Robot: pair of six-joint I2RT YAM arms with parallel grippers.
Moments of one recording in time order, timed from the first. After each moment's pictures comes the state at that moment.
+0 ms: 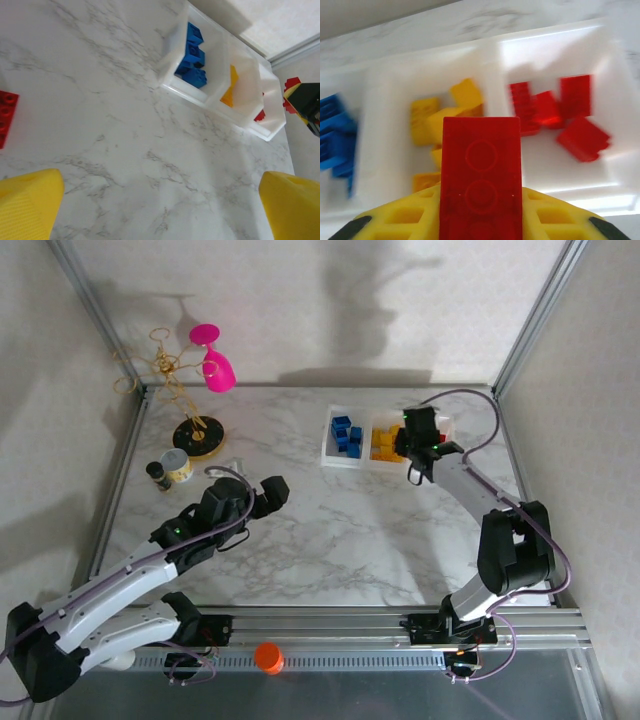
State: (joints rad) left arm -0.72 0.93 0.72 -0.33 -0.25 -0.92; right arm 0.29 1.58 1.13 -0.32 0.27 0.44
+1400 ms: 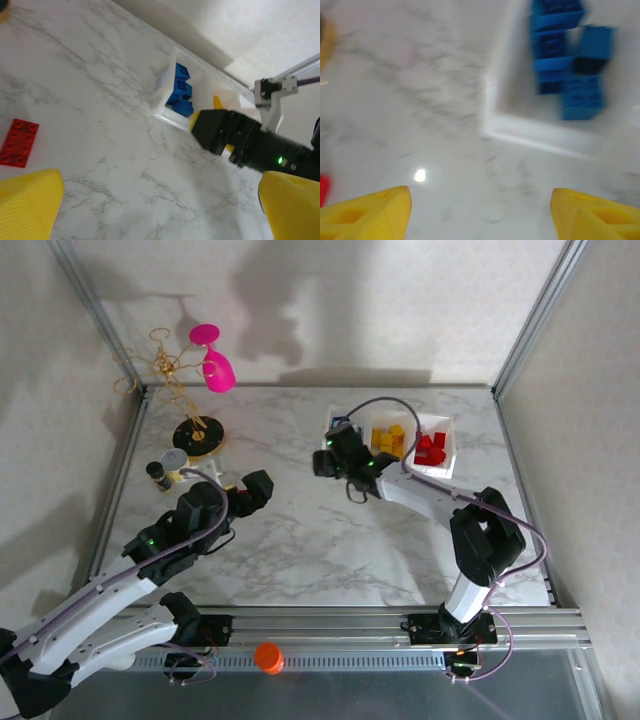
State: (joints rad) left arm -0.73 0.75 0.78 -0.47 -0.38 -0.92; right arm 0.76 1.72 1.24 -0.30 0.20 0.51
